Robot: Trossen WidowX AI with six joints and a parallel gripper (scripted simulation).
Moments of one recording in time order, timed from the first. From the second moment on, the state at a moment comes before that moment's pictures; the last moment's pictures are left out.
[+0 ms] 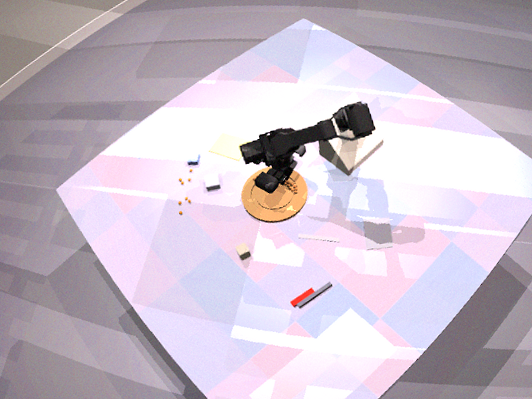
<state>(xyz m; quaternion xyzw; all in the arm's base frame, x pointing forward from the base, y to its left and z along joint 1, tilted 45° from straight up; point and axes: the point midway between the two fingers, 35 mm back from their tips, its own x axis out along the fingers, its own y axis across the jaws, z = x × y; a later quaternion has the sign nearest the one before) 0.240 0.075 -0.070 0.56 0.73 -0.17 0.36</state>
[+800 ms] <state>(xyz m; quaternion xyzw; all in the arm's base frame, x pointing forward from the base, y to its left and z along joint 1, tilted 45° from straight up) 0.236 0.069 -0.062 0.56 0.73 -0.17 0.35</state>
